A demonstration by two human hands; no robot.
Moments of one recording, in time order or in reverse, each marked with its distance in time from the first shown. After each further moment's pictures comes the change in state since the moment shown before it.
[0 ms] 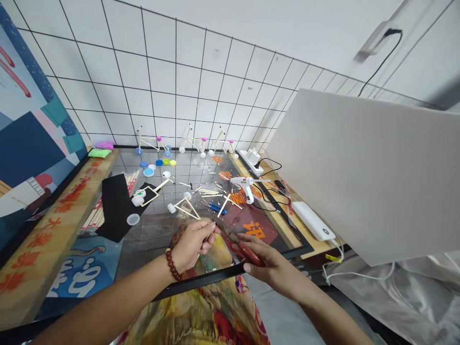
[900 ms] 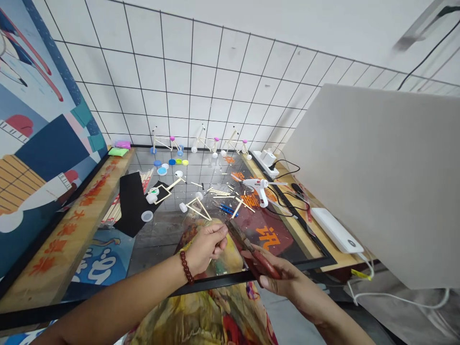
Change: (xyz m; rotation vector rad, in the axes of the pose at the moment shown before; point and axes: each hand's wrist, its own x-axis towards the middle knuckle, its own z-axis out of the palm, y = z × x) left_hand 0.001 -0.008 0.002 -0.032 0.022 -0.038; right_hand -0.007 0.022 0.011 0.542 -0.010 0.207
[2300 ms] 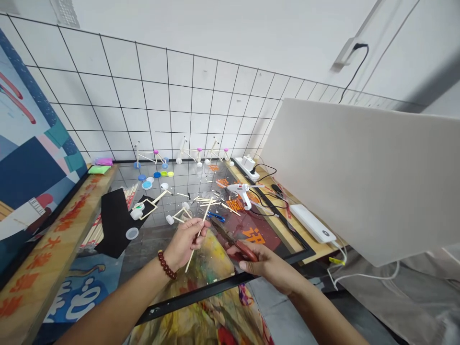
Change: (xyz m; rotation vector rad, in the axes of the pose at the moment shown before) left_hand 0.007 0.034 -0.014 -0.036 -0.003 0.150; right_hand 0.023 -0.019 0.005 -0.051 0.010 -0.122
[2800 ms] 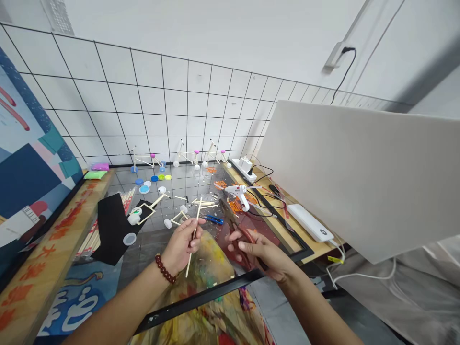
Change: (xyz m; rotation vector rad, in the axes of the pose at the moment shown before) left_hand 0.004 -0.001 -0.005 -0.079 0.034 -0.008; right_hand 0.018 -0.012 0.000 0.401 -0.014 -0.019
